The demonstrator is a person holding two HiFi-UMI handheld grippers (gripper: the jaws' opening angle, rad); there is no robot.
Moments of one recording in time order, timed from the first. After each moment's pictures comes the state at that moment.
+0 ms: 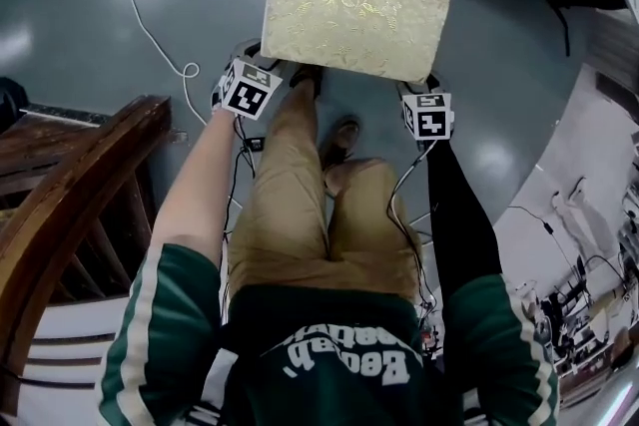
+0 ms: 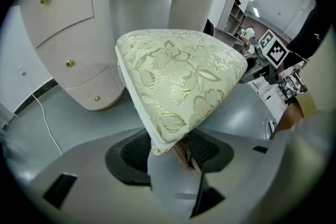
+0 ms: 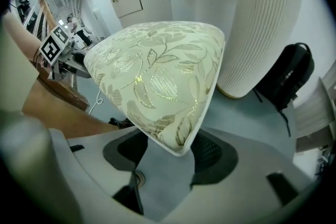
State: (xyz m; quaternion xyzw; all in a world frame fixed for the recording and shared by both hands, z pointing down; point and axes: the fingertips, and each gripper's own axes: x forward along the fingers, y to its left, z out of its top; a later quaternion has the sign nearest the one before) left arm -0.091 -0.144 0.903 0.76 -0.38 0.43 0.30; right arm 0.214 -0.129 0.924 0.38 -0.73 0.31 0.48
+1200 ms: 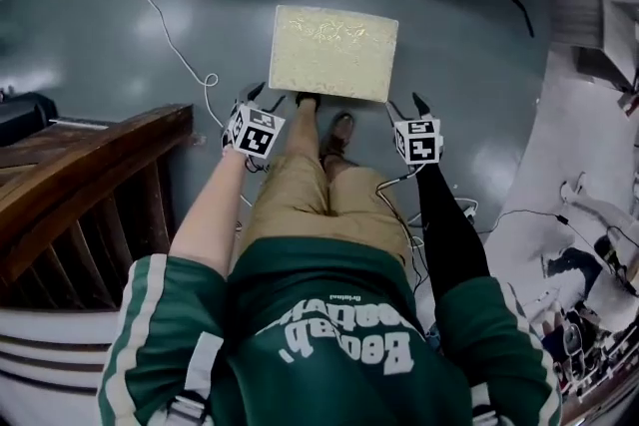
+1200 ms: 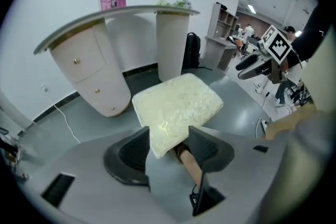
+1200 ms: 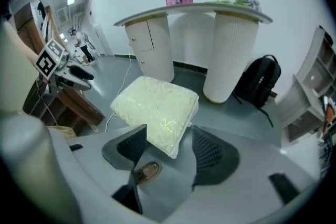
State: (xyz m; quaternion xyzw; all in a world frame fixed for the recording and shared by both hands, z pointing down) left arm -0.078 0.003 0.709 0.77 -0.42 0.42 0.24; right arm 0.225 0.009 0.728 0.44 -0.74 0.29 0.41
